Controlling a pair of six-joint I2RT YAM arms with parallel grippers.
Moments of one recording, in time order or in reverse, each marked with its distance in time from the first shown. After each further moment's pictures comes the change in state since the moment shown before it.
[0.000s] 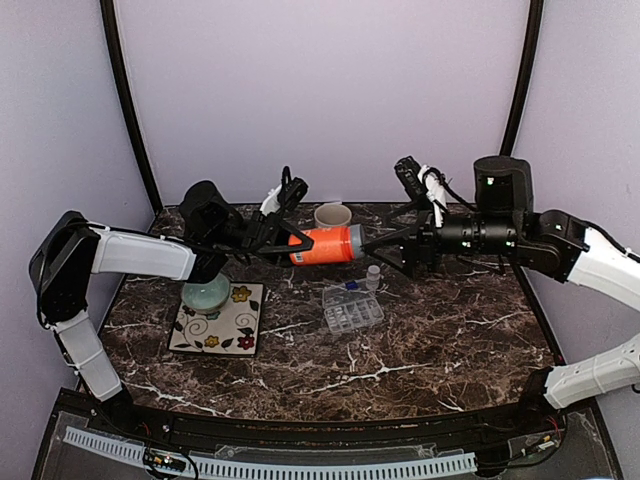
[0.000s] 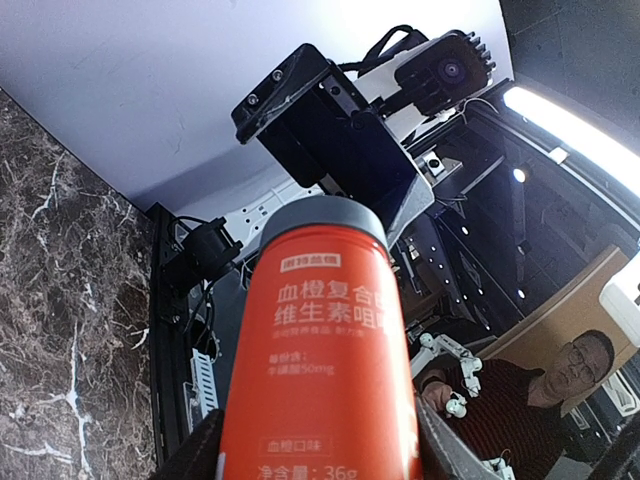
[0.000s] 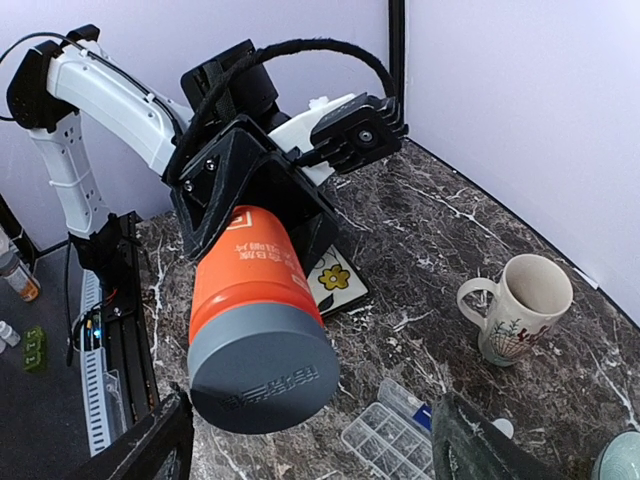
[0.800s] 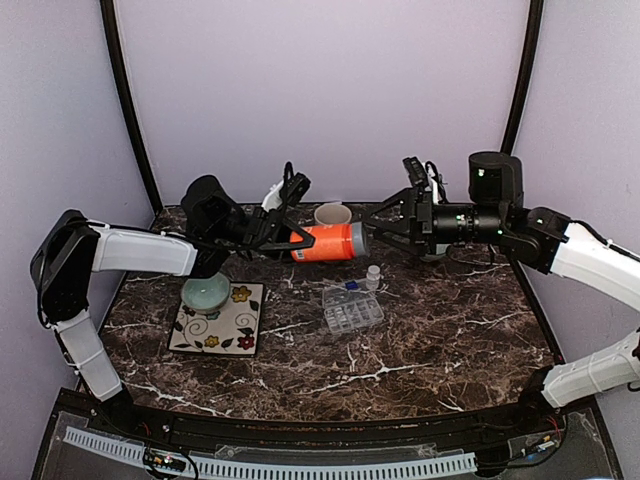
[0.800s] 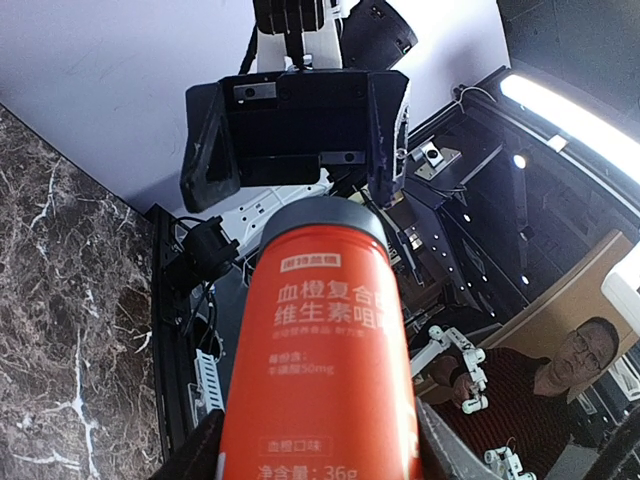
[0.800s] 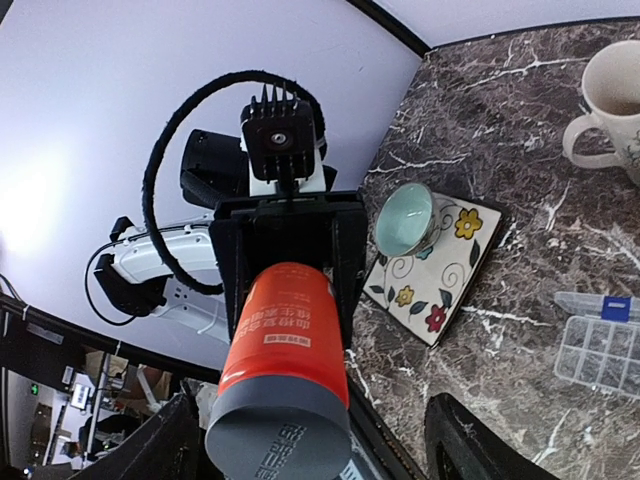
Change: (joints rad) left arm 0.000 0.008 0.041 -0.037 0.027 0.038; right arm -0.125 0.066 -0.023 0.141 -0.245 0.842
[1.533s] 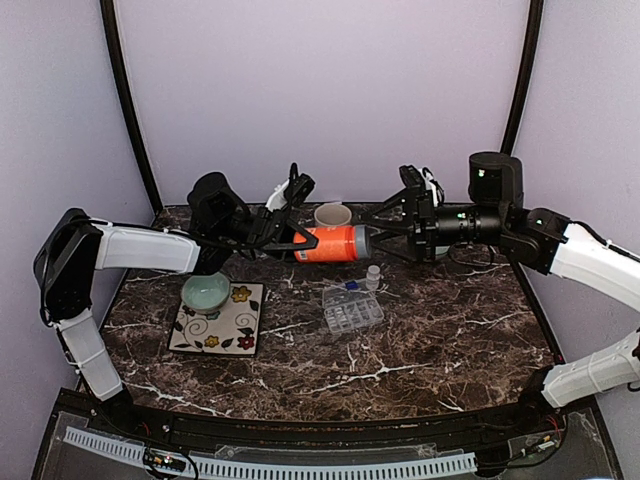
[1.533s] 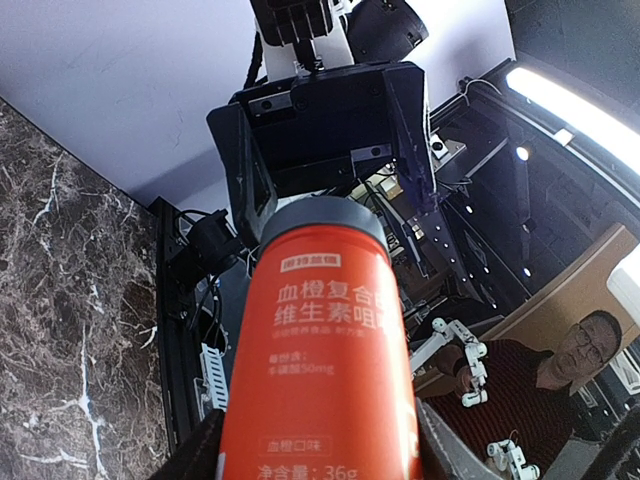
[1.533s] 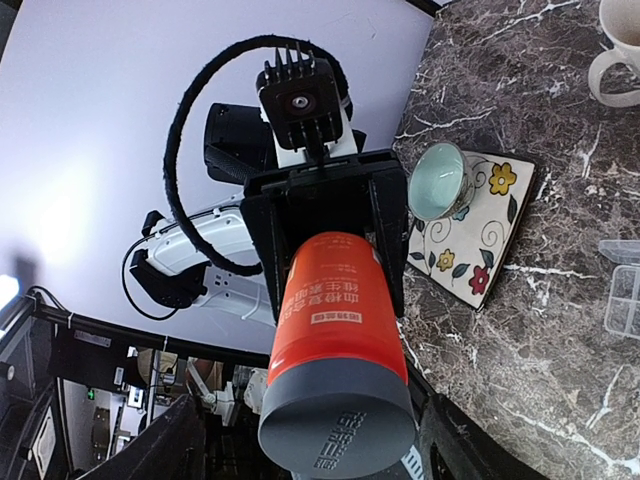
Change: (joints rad) left arm 0.000 0.021 0.040 -0.082 0.021 0.065; right arm 0.000 0.000 -0.006 0.021 -0.104 0.188
